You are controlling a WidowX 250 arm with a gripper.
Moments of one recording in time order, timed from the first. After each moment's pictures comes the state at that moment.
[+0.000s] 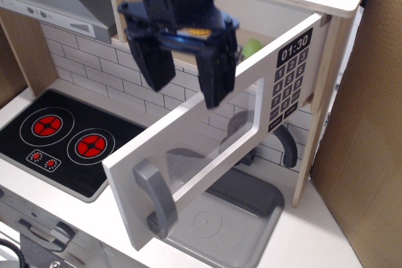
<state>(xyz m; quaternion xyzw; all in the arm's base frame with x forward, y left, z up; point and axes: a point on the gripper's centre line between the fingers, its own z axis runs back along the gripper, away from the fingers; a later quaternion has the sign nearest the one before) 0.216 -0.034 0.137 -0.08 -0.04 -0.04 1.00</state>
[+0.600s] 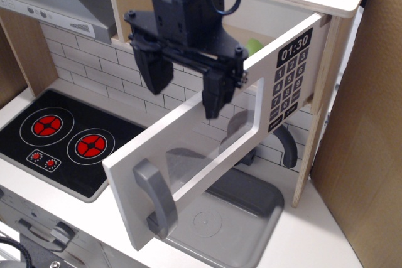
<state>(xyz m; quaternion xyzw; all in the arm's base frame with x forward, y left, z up) 0.227 -0.018 0.129 0.01 -0.06 -0.01 1.00</state>
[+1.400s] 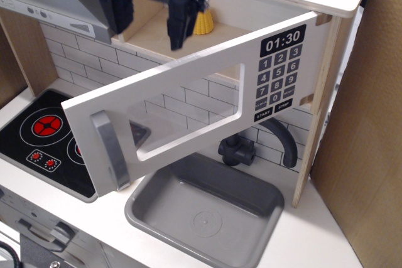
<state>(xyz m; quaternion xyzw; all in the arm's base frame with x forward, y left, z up) 0.251 0.021 0.159 0.02 -0.04 0.06 1.00</state>
